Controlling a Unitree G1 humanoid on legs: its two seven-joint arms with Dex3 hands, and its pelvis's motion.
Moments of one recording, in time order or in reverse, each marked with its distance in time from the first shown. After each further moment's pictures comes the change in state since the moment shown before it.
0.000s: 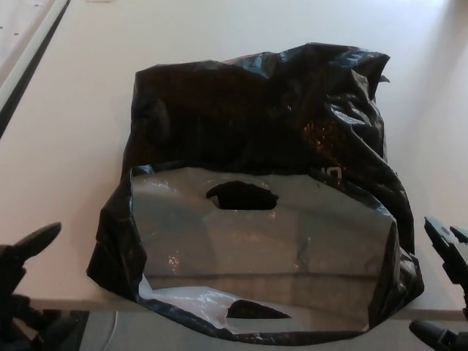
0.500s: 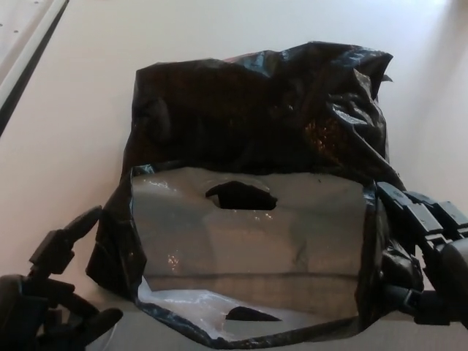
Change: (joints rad) left_arm -0.115 -0.083 -0.069 0.097 0.009 0.087 -0.062; right_arm -0.175 0.027 0.092 0.010 -0.004 0.034 0.111
